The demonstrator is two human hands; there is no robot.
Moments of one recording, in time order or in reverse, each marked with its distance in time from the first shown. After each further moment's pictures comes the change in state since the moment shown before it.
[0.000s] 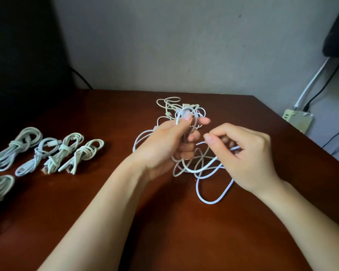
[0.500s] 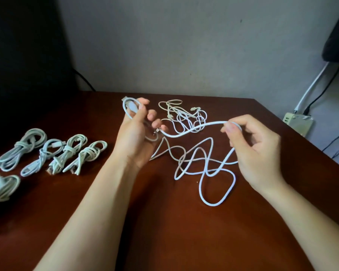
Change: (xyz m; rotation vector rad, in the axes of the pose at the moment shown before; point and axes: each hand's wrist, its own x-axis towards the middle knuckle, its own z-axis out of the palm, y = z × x) left_hand 0.003 0.014 -0.033 -0.489 0.394 0.279; right_hand 0.002 0.005 -0.003 0.196 0.088 0.232
